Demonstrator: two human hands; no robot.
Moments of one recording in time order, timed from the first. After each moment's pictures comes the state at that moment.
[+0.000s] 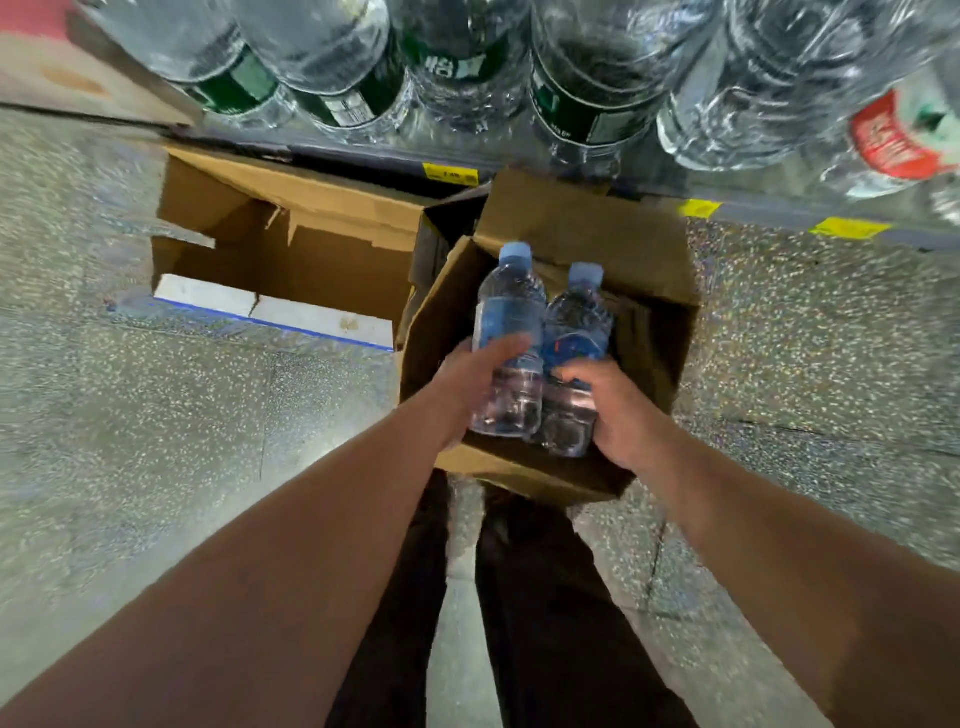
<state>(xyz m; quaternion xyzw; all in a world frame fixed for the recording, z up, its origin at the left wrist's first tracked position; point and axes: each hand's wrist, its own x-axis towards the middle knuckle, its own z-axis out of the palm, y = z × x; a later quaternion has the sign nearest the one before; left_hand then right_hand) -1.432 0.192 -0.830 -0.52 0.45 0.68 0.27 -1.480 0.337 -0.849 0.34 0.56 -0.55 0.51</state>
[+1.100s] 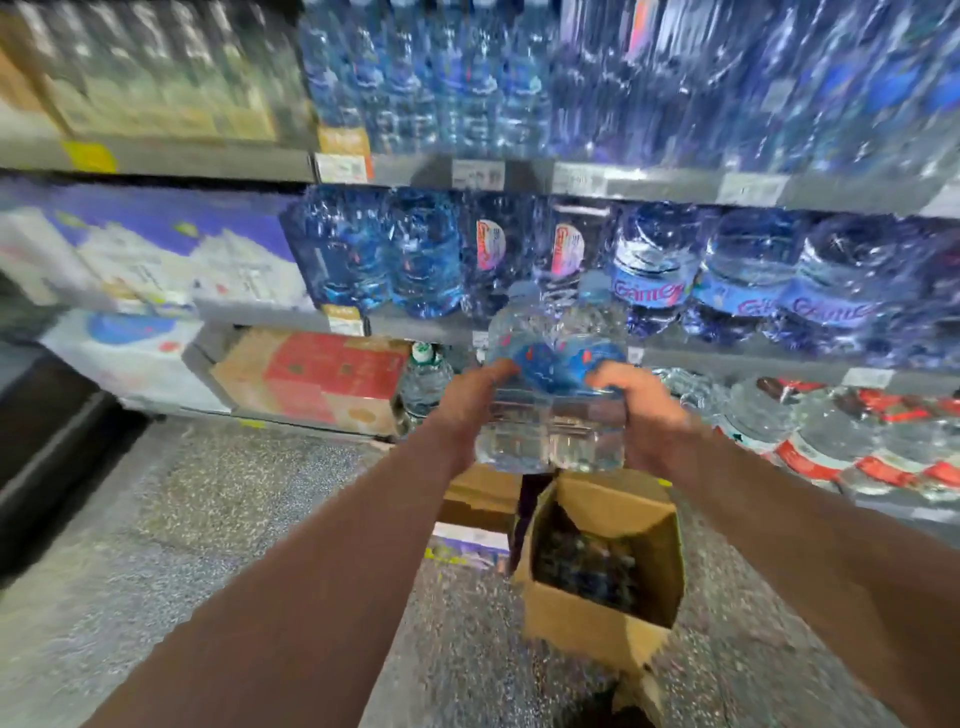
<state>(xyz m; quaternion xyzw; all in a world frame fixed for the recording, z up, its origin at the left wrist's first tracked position) -1.292 0.054 -0.389 -0.26 0.60 0.76 0.04 -1.362 0.218 -0.384 0.00 0.62 -0.69 0.36</state>
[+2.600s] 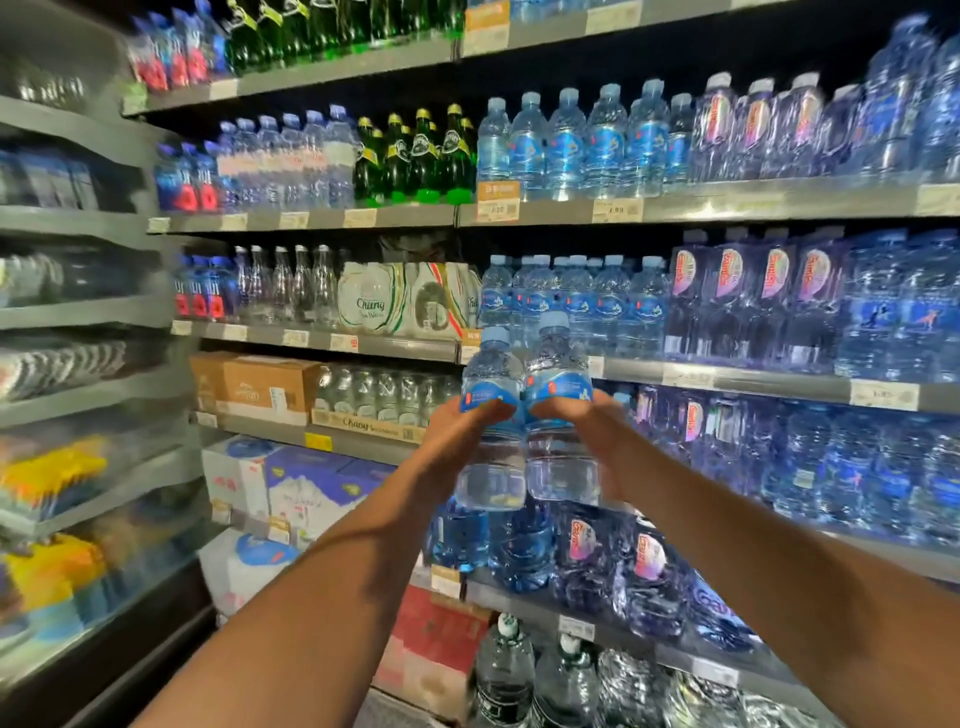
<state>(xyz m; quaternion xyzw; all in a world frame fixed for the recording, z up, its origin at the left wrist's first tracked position) -1.230 -0.064 -0.073 -0.13 0.66 0.69 -0.26 -1.315 0.064 -0.057 -0.25 0.67 -0.68 0.16</state>
